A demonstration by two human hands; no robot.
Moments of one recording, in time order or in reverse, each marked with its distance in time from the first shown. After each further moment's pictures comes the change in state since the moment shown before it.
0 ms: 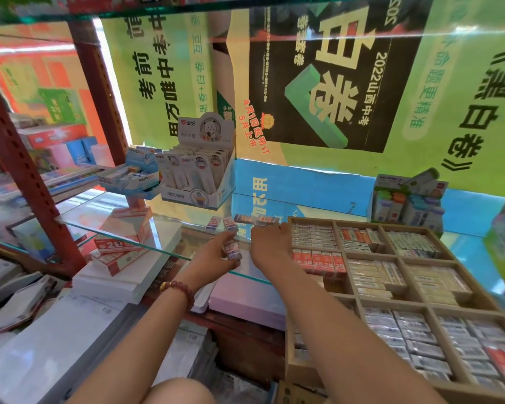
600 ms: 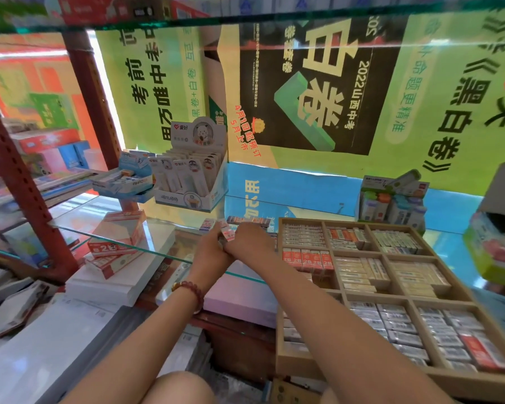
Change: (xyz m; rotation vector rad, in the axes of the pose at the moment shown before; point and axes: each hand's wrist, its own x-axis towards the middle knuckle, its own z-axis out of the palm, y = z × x) left_hand -0.005 0.031 0.011 -0.181 0.288 0.073; right_hand -0.018 -0.010 -0.029 0.610 -0.034 0.042
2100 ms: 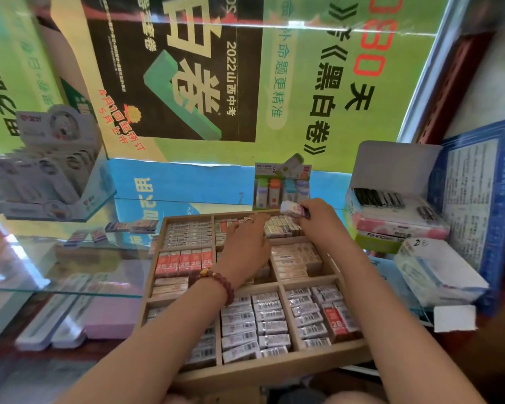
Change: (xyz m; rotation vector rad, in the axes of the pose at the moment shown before) left_hand -0.022 0.159 0.193 0.325 -0.426 0.355; right_hand -0.068 0.271 -0.152 0.084 0.343 0.178
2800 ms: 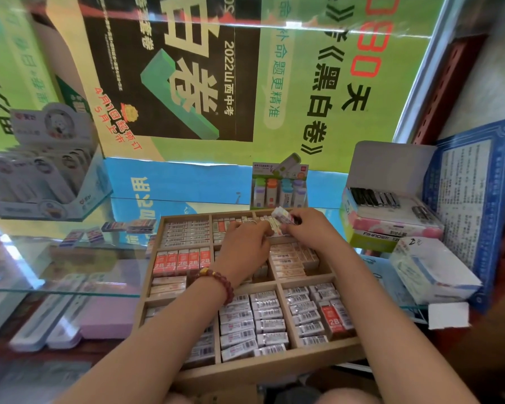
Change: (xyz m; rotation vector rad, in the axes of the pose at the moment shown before) left_hand 0.002 0.000 0.001 0.083 -0.001 0.049; right_hand -0.006 -0.005 0.006 0.032 -0.150 0.056
